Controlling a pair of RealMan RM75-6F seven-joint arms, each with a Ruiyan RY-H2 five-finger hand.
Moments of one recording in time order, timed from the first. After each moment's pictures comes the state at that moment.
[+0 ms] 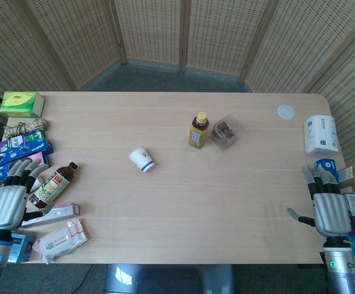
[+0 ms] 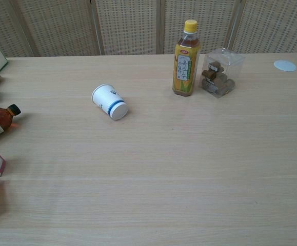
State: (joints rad) left arm -0.19 -1.15 -0.05 -1.83 1.42 1.44 0.11; right arm 0.14 -1.25 0.11 -1.63 -1.46 1.48 -0.19
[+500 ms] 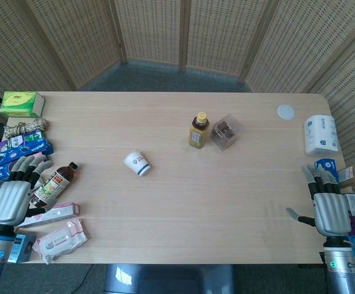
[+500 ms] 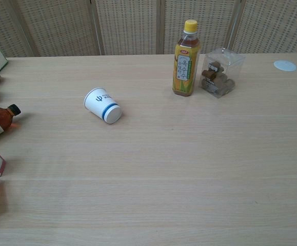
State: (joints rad) left arm -0.22 -1.12 -0.07 -1.84 1.42 1.40 0.15; right arm 0.13 -1.25 0.11 -1.63 -1.46 1.49 -0.17
